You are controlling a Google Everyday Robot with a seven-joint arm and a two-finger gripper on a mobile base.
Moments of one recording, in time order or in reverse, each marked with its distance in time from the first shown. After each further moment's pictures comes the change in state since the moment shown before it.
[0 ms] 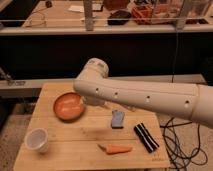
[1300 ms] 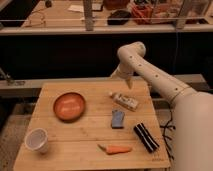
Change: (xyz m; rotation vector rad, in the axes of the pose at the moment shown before) arm 0.170 0.164 0.110 0.028 -0.071 0.434
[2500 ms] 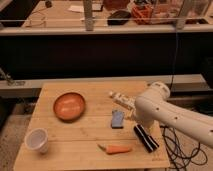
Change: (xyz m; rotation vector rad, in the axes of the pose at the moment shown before) arm -0.222 0.159 -0.056 -0.112 -0.001 0.102
